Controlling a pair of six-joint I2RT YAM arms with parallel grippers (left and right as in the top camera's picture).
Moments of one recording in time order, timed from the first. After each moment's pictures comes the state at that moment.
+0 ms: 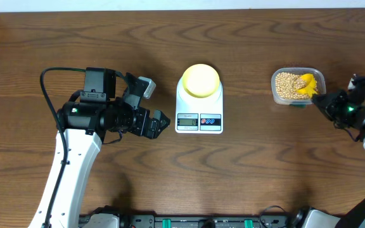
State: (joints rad) left arm -0.10 1.28 1.12 -1.00 0.54 0.20; right arm -0.46 1.42 0.92 -0.52 -0.66 0.41
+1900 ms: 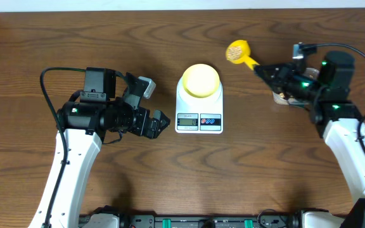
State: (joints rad) left arm -0.10 1.28 1.12 -1.00 0.54 0.20; right arm -0.01 1.42 0.92 0.00 -0.87 0.92
